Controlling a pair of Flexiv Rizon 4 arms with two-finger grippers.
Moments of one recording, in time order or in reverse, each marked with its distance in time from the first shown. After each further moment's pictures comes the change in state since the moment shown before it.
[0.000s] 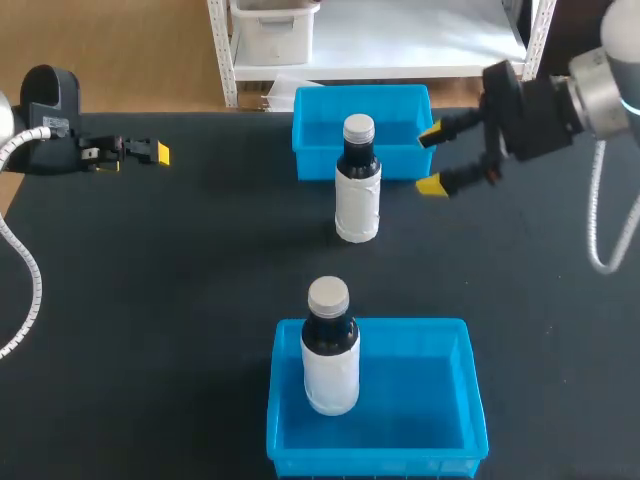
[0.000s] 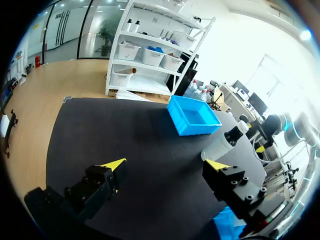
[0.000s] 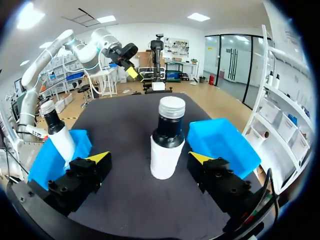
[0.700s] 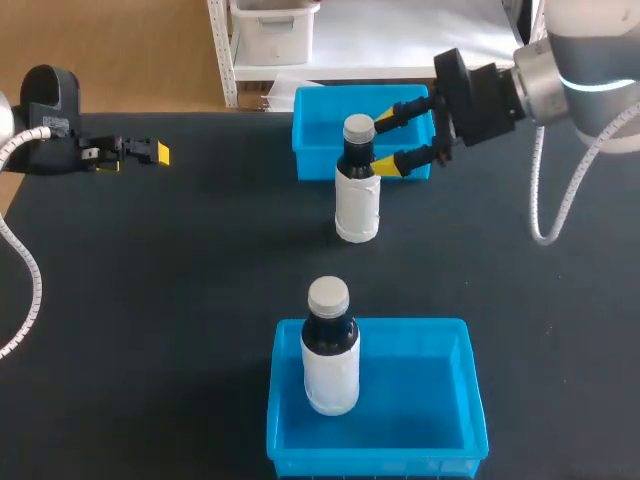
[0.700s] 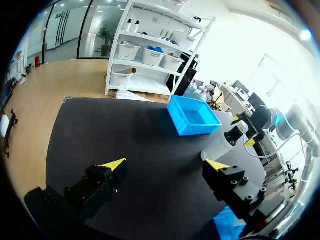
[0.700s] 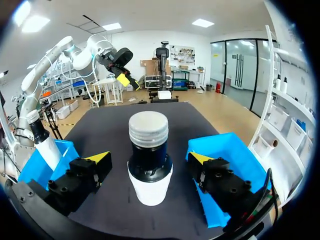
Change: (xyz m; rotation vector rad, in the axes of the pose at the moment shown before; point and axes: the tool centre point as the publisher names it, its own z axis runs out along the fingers) left arm 0.000 0.000 0.000 0.000 0.000 0.000; right arm -0.026 -0.030 0.055 -0.075 -0.077 -0.020
